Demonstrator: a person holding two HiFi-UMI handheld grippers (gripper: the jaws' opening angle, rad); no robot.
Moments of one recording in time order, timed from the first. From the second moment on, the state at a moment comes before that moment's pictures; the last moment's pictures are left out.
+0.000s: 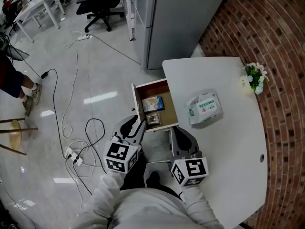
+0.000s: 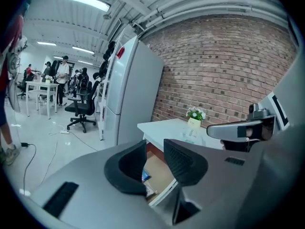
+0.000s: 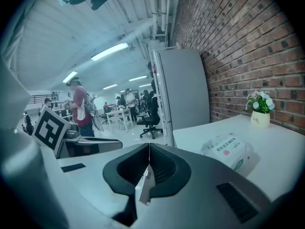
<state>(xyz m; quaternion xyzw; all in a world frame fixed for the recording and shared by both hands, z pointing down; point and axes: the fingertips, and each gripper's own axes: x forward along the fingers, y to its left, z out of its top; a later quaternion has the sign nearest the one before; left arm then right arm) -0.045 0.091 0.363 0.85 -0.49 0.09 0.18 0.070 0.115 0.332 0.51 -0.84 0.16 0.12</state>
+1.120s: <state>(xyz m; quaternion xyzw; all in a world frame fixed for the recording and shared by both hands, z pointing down) -0.033 -0.013 0.428 0.90 -0.36 0.17 0.21 0.063 0.035 0.357 0.58 -0.78 0.19 0.15</state>
